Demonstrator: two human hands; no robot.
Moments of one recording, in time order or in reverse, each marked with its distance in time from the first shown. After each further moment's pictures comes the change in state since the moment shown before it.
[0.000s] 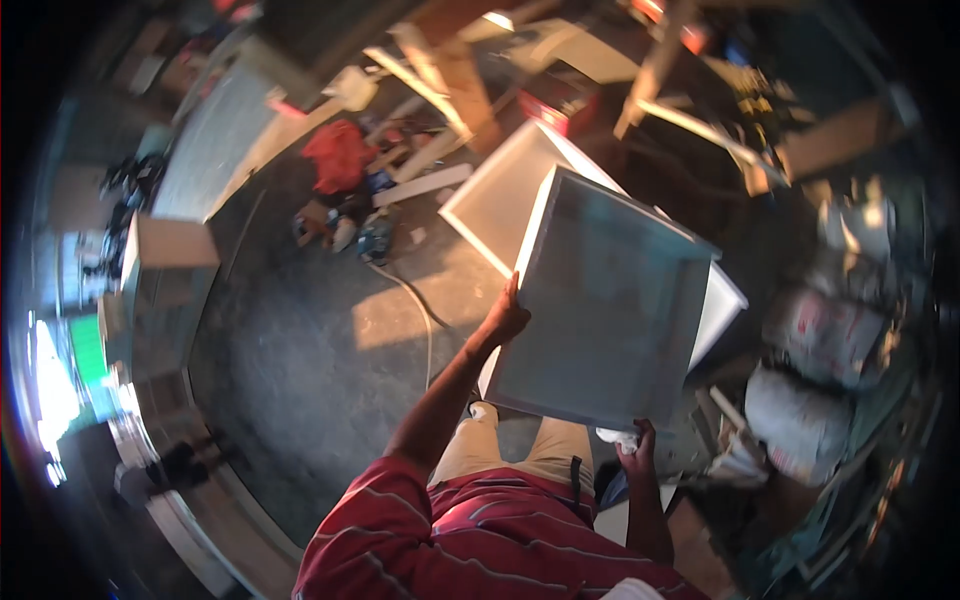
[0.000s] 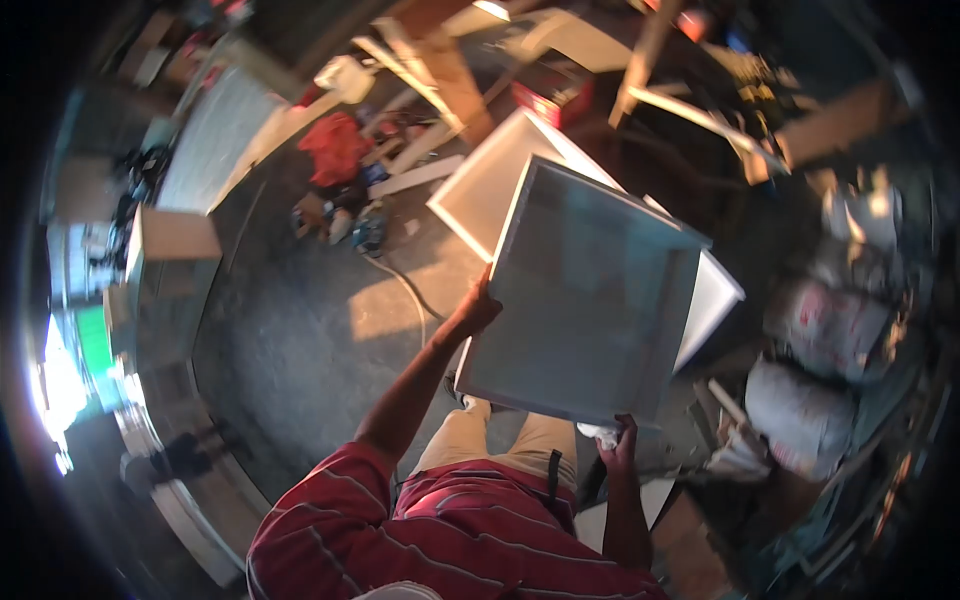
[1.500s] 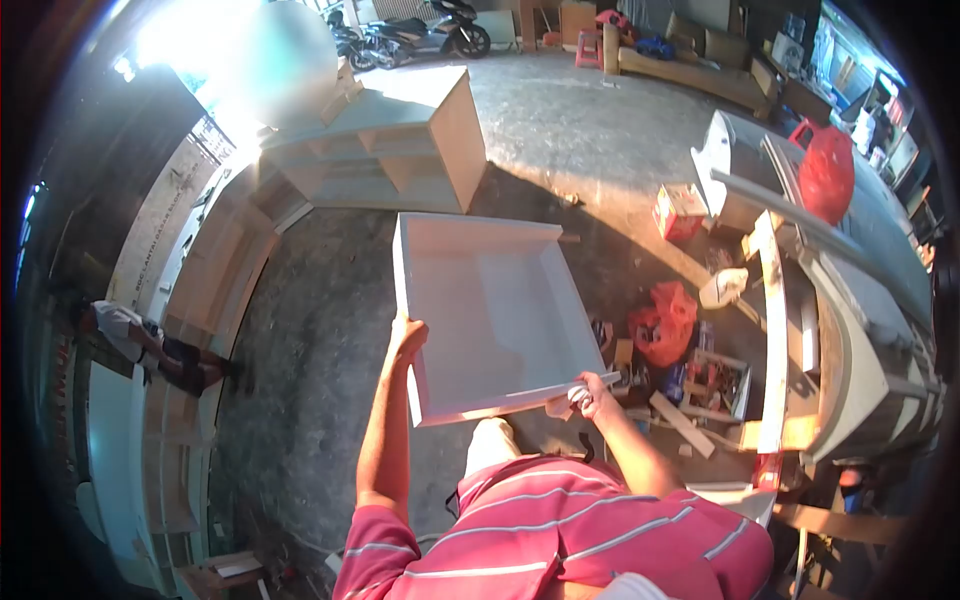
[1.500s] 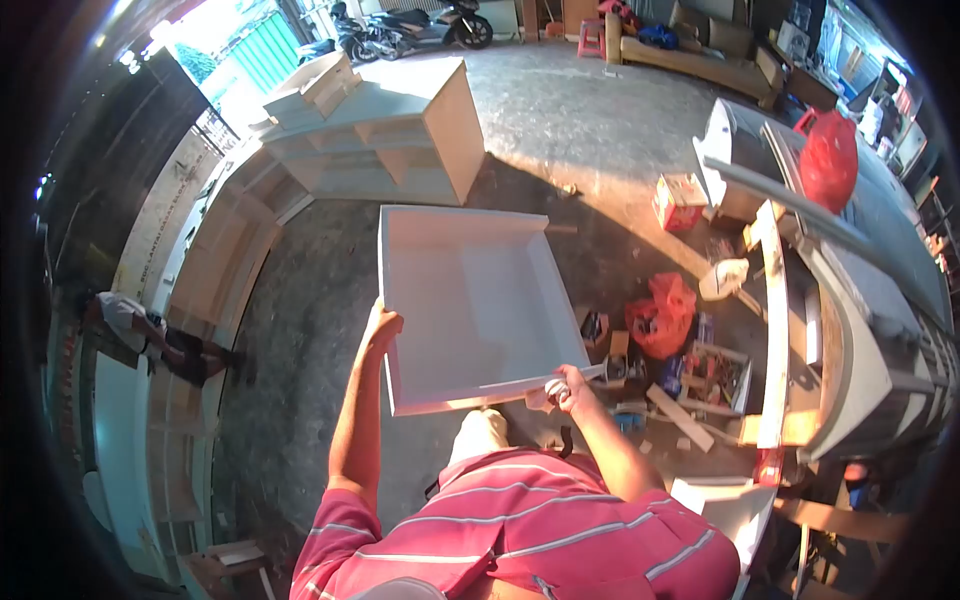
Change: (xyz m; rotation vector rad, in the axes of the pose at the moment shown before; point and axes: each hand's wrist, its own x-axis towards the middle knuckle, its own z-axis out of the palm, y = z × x) left_hand -0.489 -0.374 -0.885 -0.488 1.432 -0.389; right_hand 0.029 0.791 0.835 -1.380 -0.368 0.609
